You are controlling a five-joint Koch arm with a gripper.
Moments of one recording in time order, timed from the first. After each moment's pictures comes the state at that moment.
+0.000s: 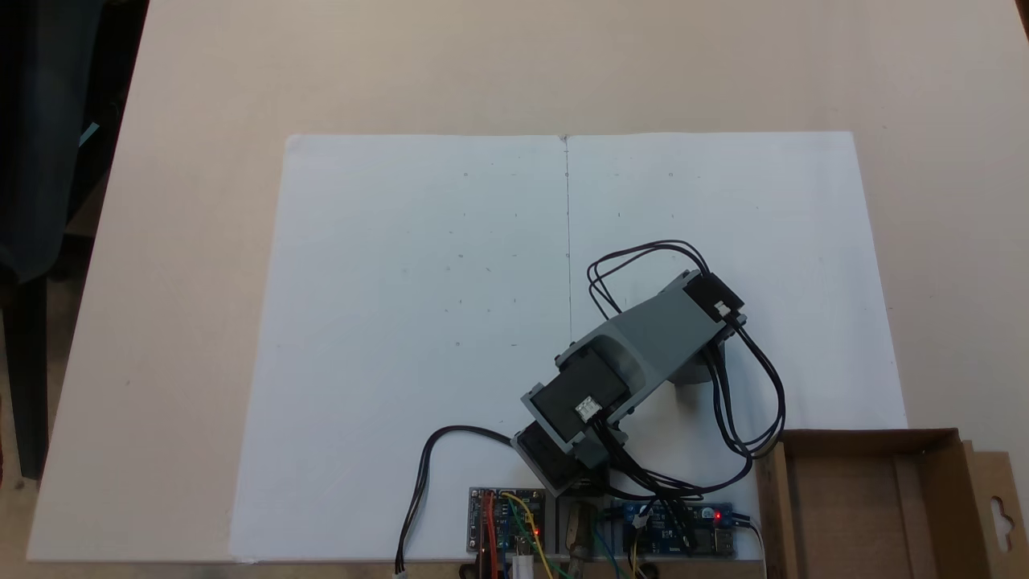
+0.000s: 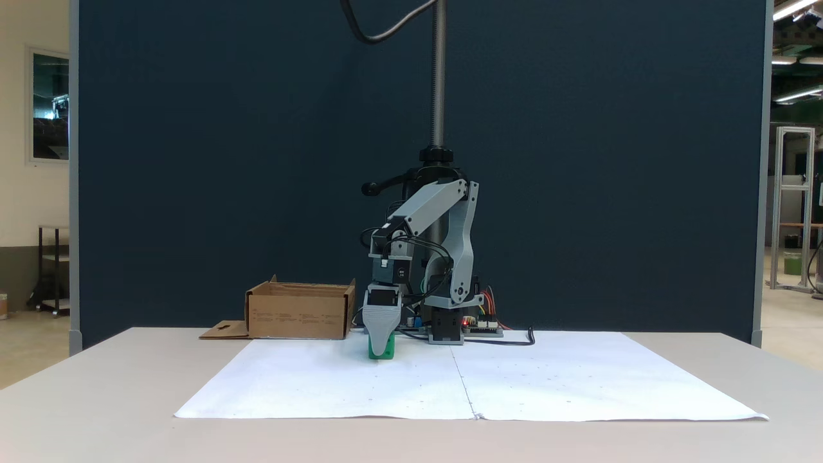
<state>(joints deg) 49.7 99.0 133.0 24.3 -49.6</state>
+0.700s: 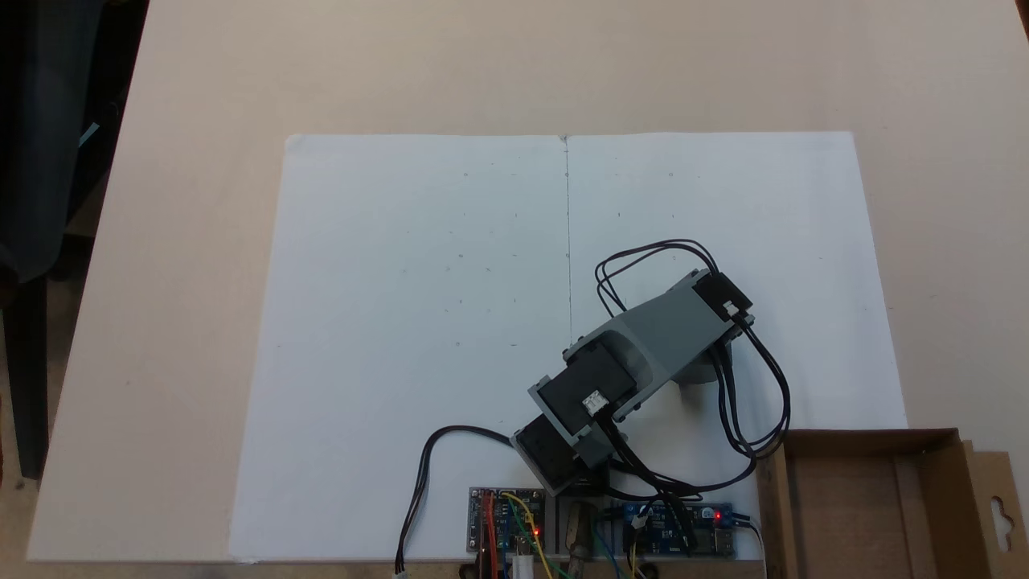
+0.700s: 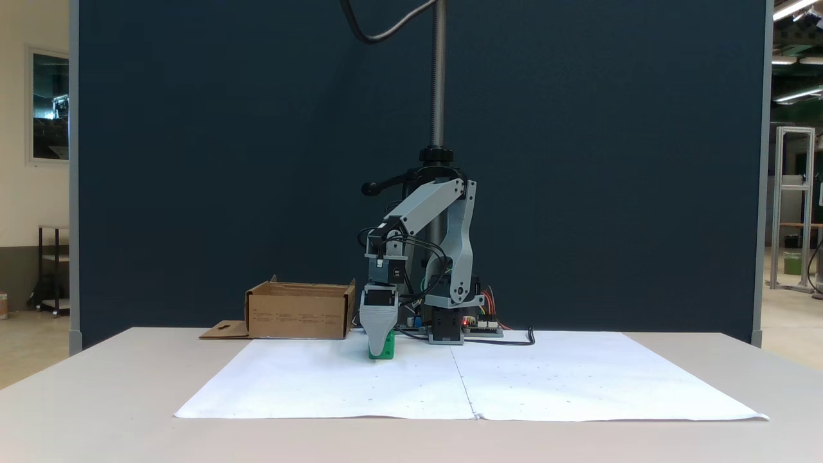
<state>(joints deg) 51.3 95.4 131.7 24.1 -52.3</state>
